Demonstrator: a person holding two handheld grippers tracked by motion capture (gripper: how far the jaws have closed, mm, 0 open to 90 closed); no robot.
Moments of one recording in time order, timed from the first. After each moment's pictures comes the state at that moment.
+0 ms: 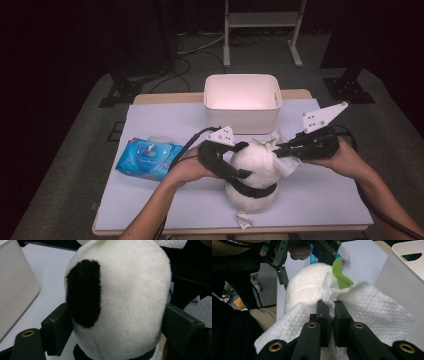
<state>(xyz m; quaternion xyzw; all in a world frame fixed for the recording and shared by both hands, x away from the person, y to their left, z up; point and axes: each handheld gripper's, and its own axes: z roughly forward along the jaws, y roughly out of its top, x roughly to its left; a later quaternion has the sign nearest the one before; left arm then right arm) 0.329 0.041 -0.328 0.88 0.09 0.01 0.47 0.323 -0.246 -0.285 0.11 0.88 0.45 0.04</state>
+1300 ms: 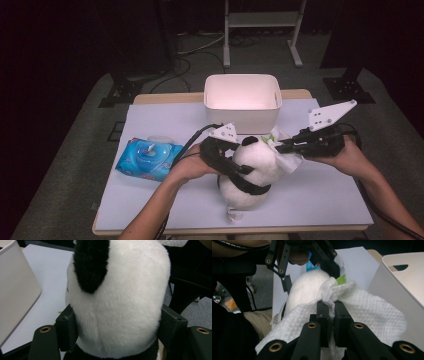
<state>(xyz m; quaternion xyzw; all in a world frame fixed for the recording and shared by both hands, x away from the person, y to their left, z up) 0.329 0.031 -0.317 0.89 0.08 0.01 0.46 0.318 -0.249 -0.271 0.10 0.88 0.46 0.07</state>
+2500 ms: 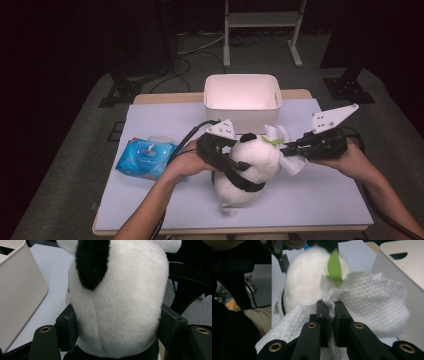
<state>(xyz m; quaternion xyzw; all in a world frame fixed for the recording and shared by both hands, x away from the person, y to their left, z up) 0.332 0.038 -0.309 0.89 0.09 0.02 0.45 0.320 -0.261 -0.283 0.12 0.88 0.46 0.06</state>
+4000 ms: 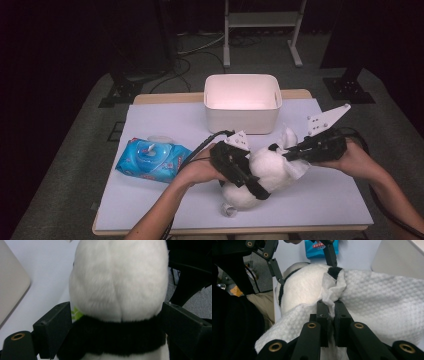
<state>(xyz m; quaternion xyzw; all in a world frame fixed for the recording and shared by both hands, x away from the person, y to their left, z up) 0.327 0.015 -0.337 0.91 0.09 0.01 0.41 0.322 -0.264 -0.291 0.13 0.91 0.40 0.03</state>
